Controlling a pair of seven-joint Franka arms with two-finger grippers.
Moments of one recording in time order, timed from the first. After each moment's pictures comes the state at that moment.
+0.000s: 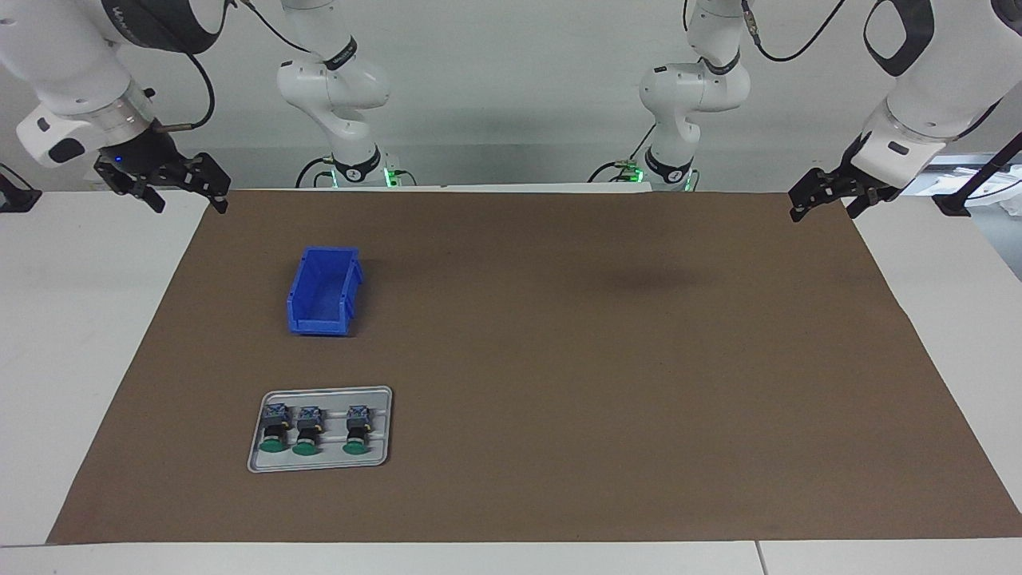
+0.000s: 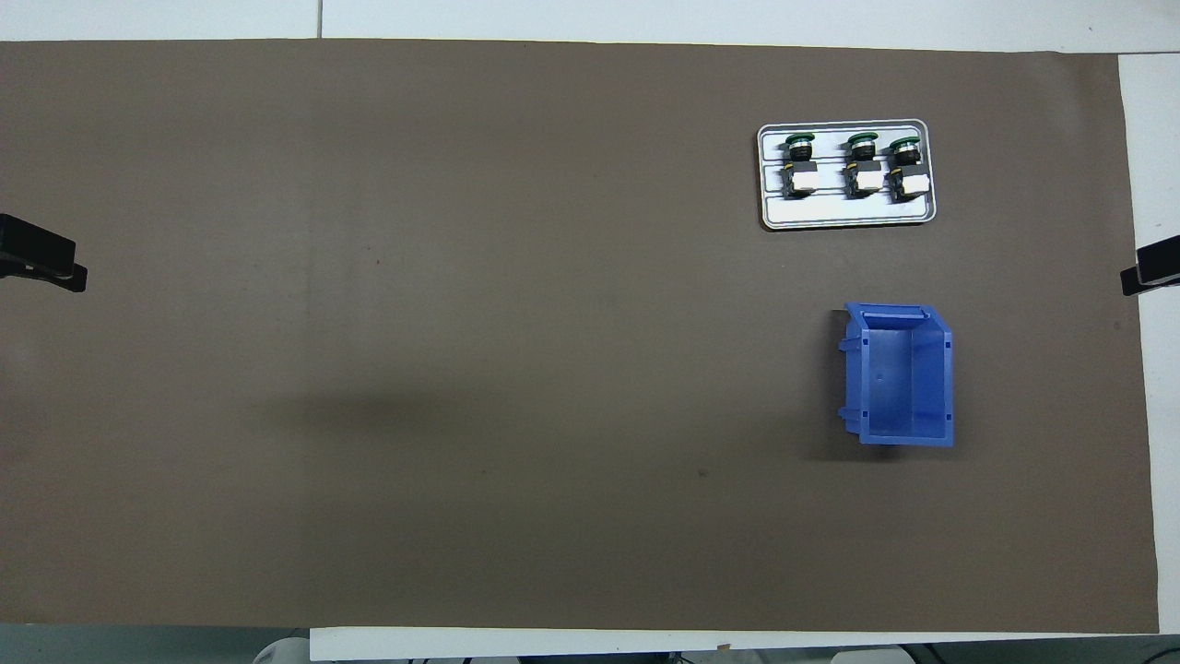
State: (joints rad) left arm -0.08 0.00 0.03 -1.57 0.02 1.44 0.00; right arm -0.04 -0.02 -0.12 -1.58 -0.02 1.46 -0.13
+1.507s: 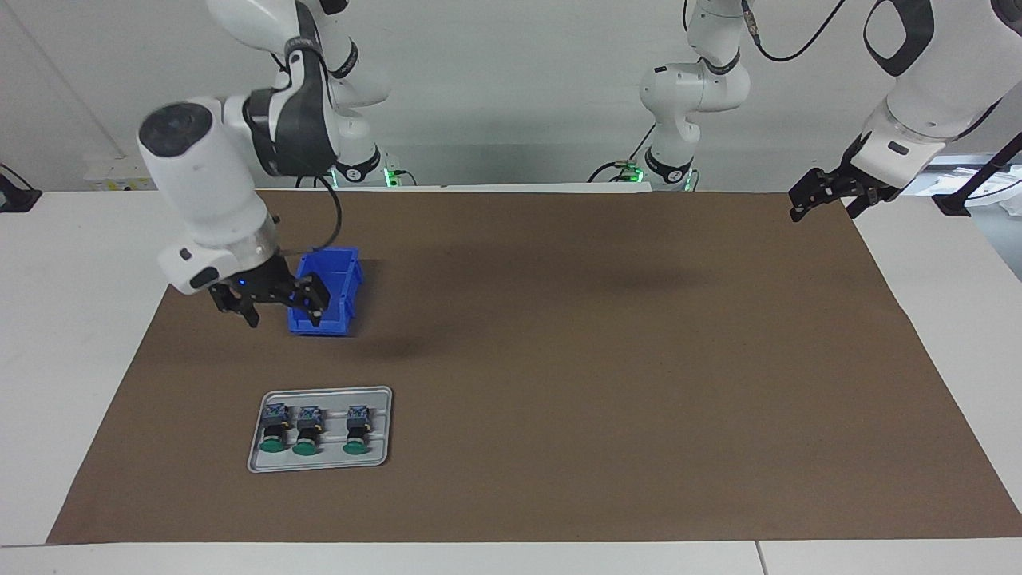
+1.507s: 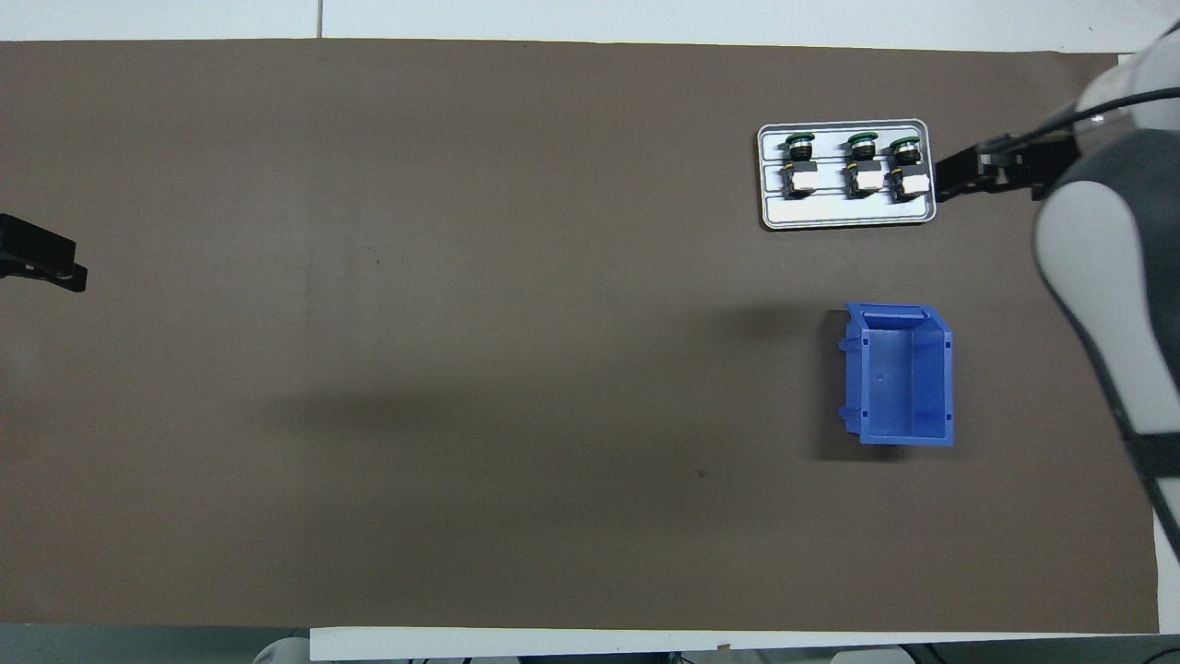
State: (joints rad) left arm -0.08 0.00 0.03 -1.57 0.02 1.44 0.00; right arm 0.17 0.34 -0.11 -1.56 0.03 1.97 0.09
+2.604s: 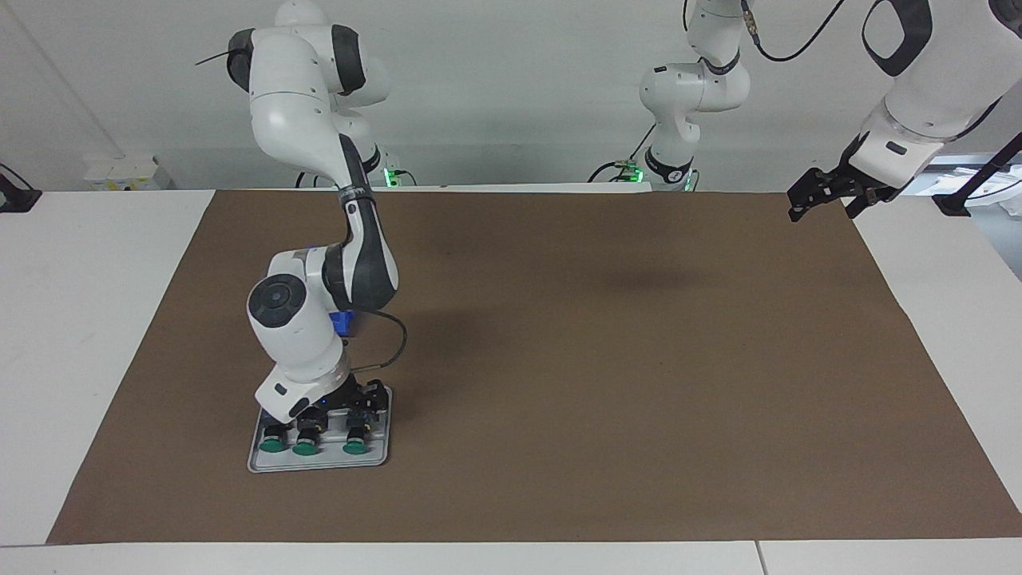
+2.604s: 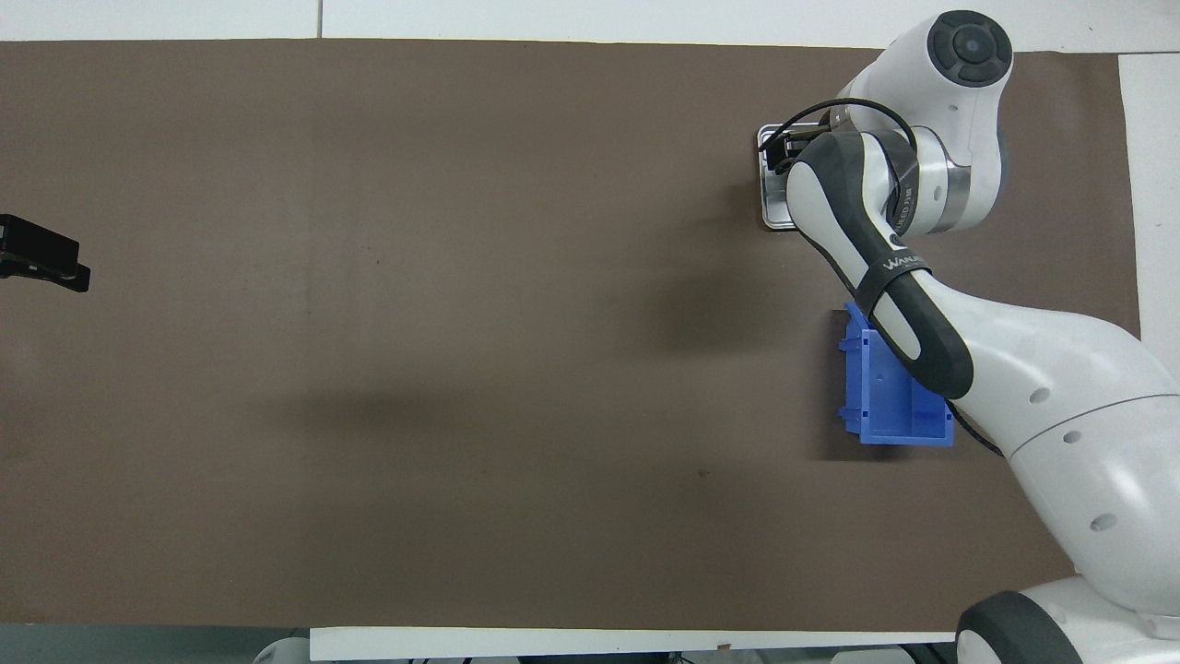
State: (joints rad) left arm -0.08 0.00 0.02 -1.57 0.02 1.44 0.00; right arm 0.18 0.65 -0.06 -1.46 0.06 2.21 0.00
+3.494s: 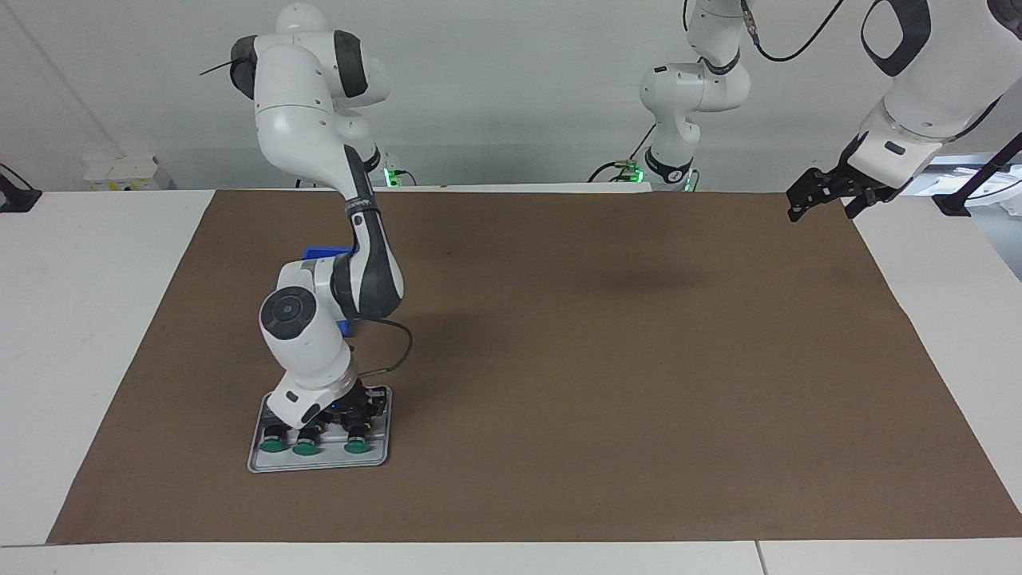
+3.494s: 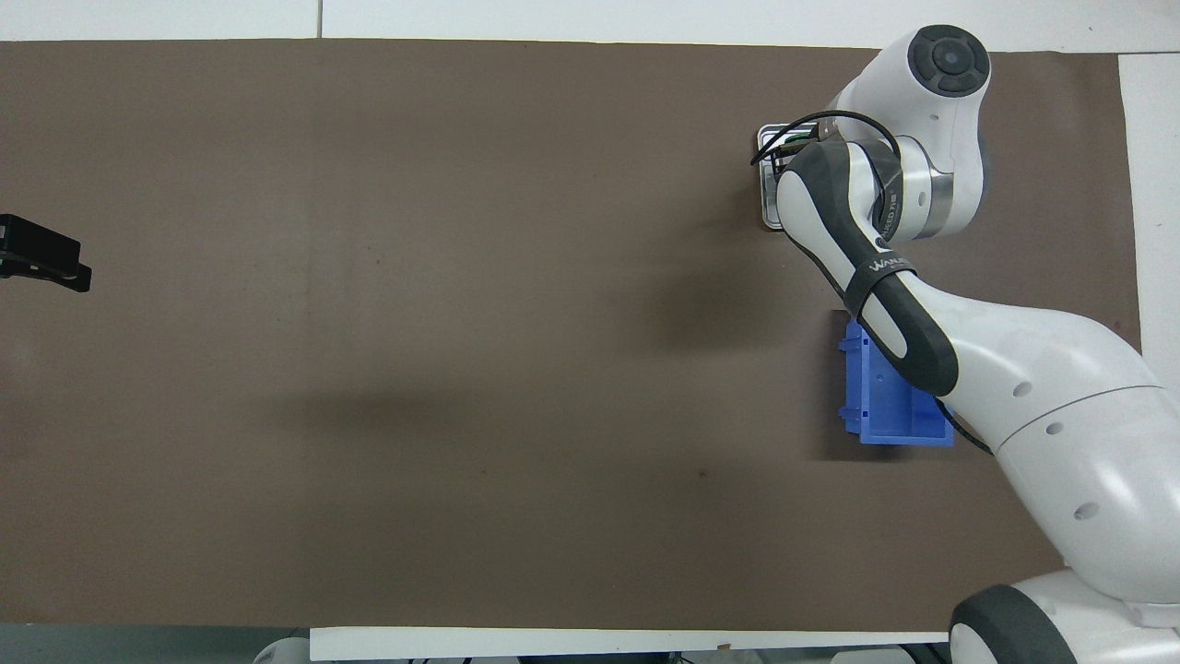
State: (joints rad) left arm -0.08 0.00 0.02 -1.57 0.02 1.44 0.00; right arm 0.19 0.65 -0.06 -1.47 0.06 2.17 -0.03
